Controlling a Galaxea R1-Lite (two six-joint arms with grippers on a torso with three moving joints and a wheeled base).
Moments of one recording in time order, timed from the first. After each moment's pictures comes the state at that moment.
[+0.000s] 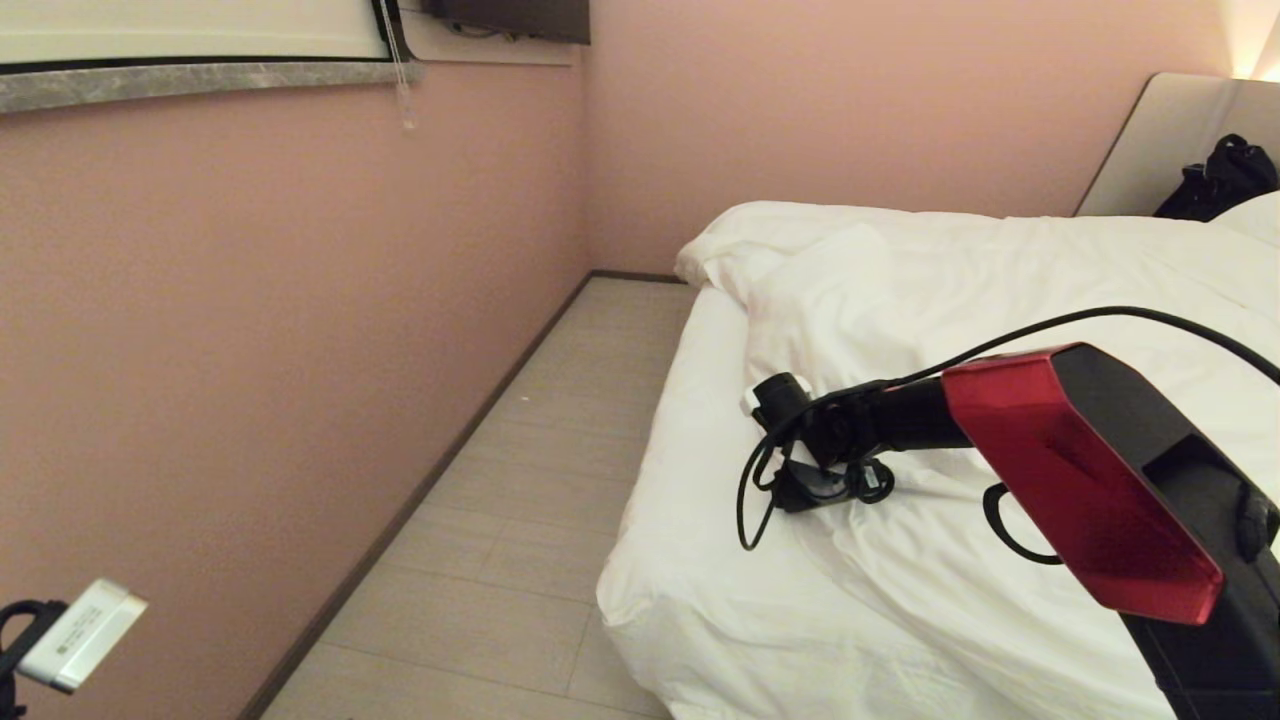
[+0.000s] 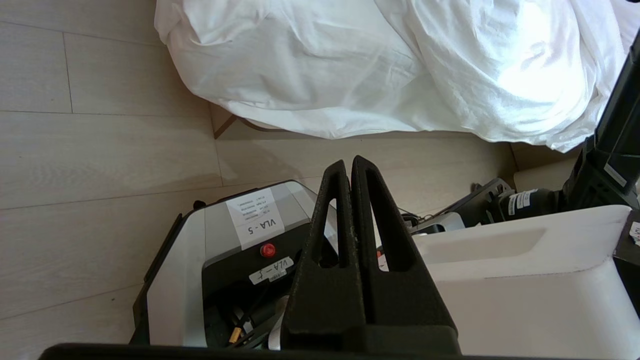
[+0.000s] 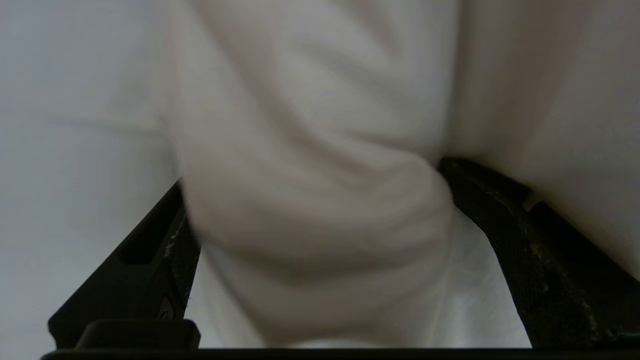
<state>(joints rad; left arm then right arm) -0.17 0.90 -0.19 -0.23 -0.61 -0.41 0.43 2.48 -1.87 0.48 -0.61 0.25</state>
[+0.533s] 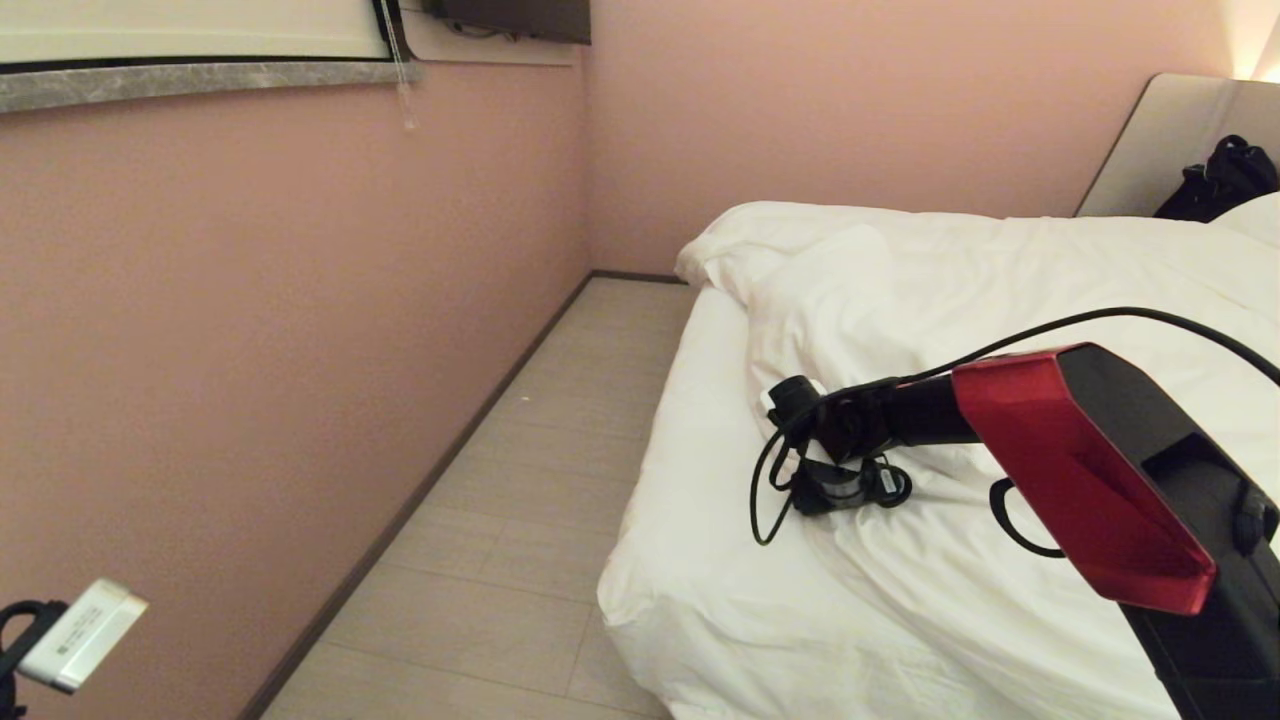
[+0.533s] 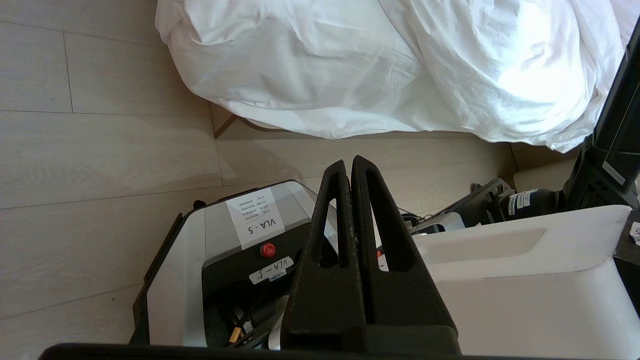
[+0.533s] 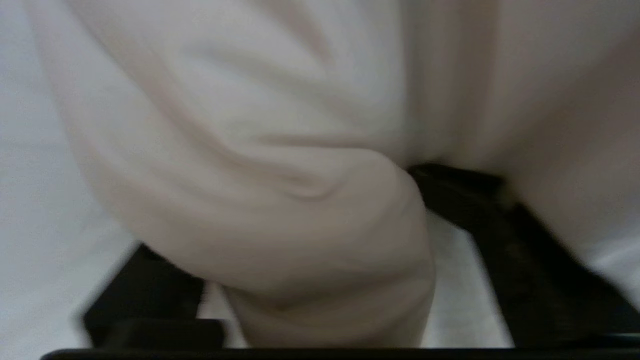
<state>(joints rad) -0.17 0.90 -0.19 -0.23 -0.61 -0.41 0.39 2.49 -1.88 0.56 -0.60 0.29</state>
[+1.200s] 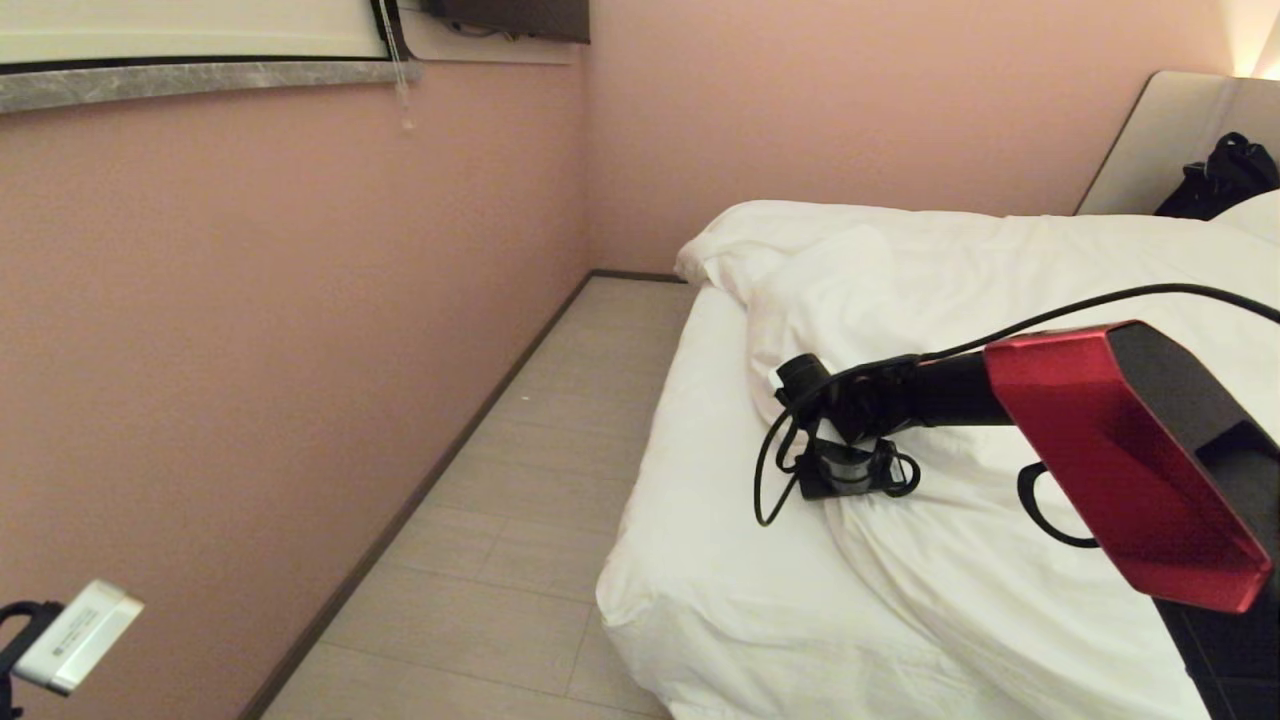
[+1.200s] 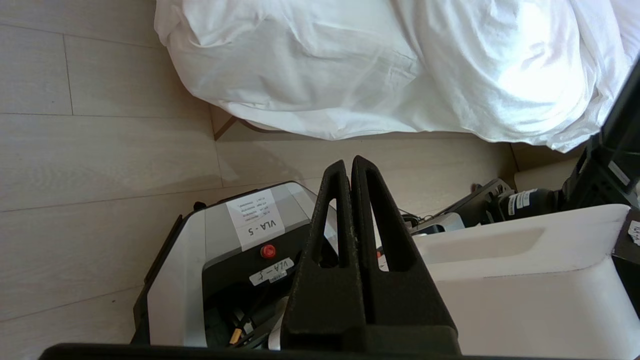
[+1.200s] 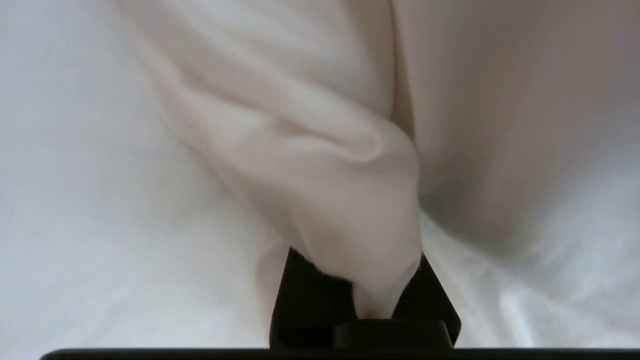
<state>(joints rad) -0.17 0.89 -0.19 -0.23 -0.61 -0.41 0.42 2.40 -1.88 0.58 -0.55 0.35</state>
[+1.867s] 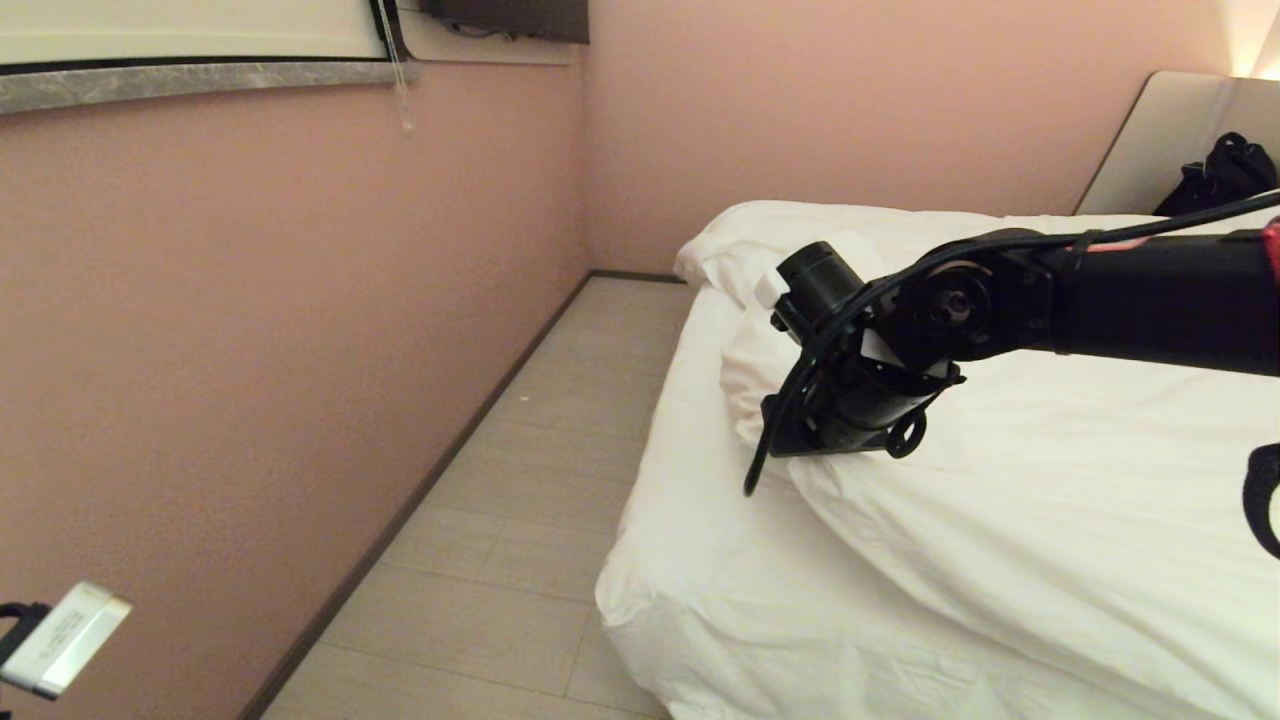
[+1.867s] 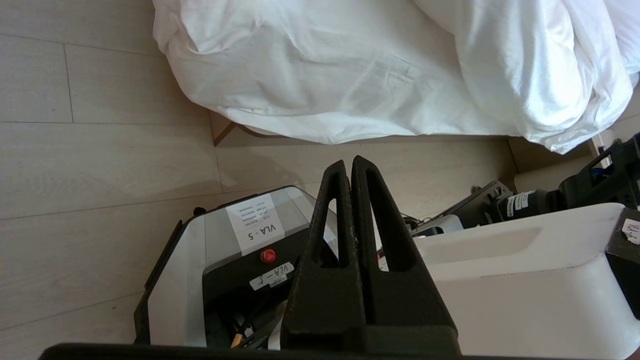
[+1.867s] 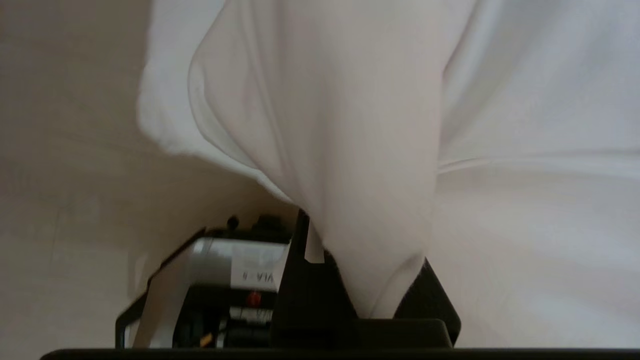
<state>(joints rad) -0.17 0.87 -0.19 -0.23 -0.61 -0.41 0.63 2.08 -1.88 0.75 -0.31 0.43</state>
